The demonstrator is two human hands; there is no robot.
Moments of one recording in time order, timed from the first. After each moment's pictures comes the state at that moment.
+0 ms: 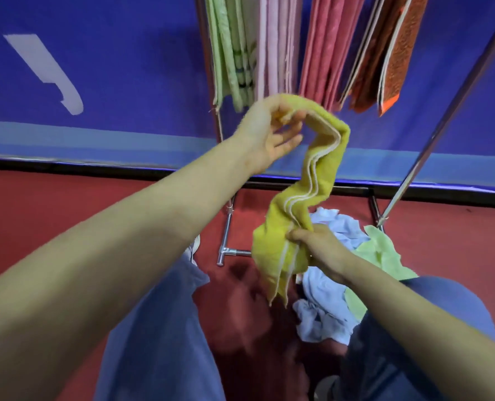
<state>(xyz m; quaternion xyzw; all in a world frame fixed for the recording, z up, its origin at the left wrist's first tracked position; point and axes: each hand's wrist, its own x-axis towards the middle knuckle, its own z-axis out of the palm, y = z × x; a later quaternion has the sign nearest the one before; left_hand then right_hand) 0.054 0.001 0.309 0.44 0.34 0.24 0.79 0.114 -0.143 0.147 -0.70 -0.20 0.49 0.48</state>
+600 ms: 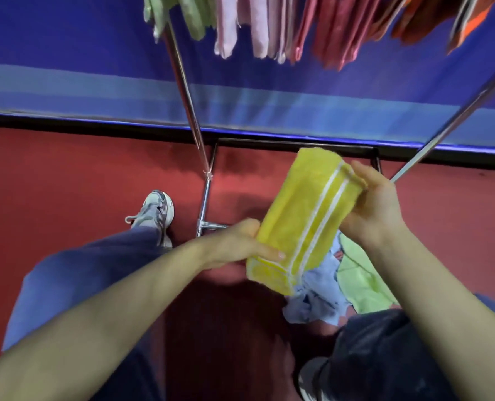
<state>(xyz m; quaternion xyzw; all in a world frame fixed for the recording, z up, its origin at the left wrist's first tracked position) 0.015 0.002 0.072 0.61 0.31 -0.13 0.72 0.220 -0.100 0.117 -0.44 0.06 0.56 0.70</state>
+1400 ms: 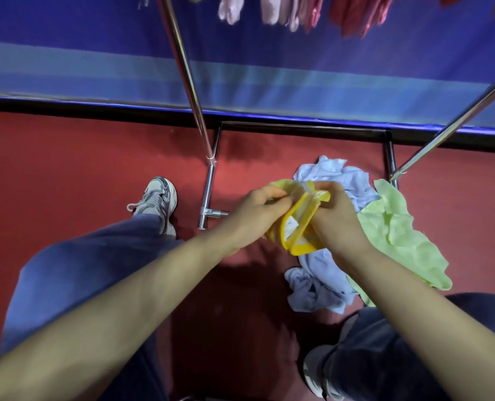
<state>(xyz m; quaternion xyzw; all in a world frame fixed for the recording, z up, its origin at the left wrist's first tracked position) 0.047 -0.005 0.083 0.64 0.41 0.04 0.65 0.165 -0.097 0.075 -0.76 -0.23 0.38 0.48</state>
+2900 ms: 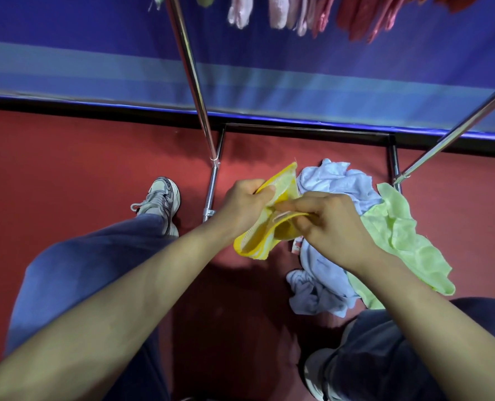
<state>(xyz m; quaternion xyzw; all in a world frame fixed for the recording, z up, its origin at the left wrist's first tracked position) 0.040 0.024 0.055 0.65 0.44 0.12 0.61 0.173 -0.103 0.084 -0.71 -0.59 0.24 0.31</state>
